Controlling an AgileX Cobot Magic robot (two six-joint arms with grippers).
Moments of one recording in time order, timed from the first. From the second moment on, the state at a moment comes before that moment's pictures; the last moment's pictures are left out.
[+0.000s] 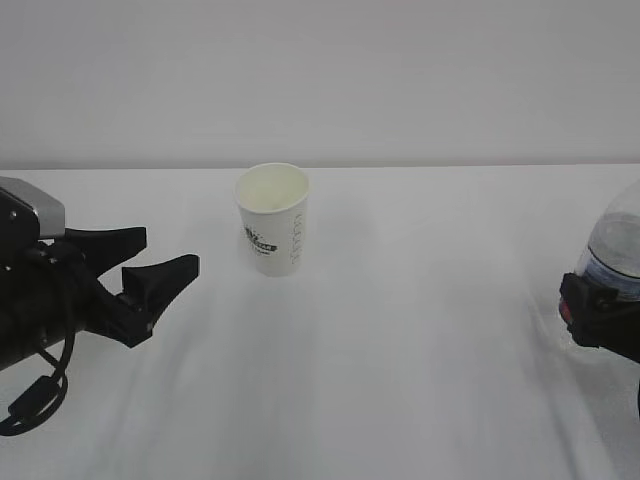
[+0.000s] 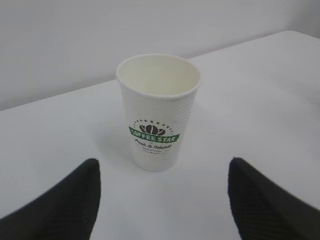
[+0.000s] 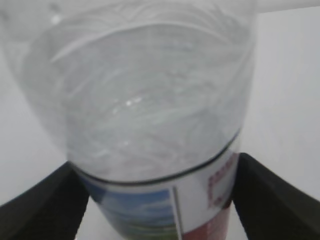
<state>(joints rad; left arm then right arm) -0.33 1.71 -0.35 0.36 -1.07 -0.18 0.08 1.83 -0.20 0.07 -1.15 0.10</state>
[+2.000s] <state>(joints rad) -0.33 1.71 -0.35 0.36 -1.07 -0.18 0.08 1.83 -0.25 0.10 -1.15 0.10</state>
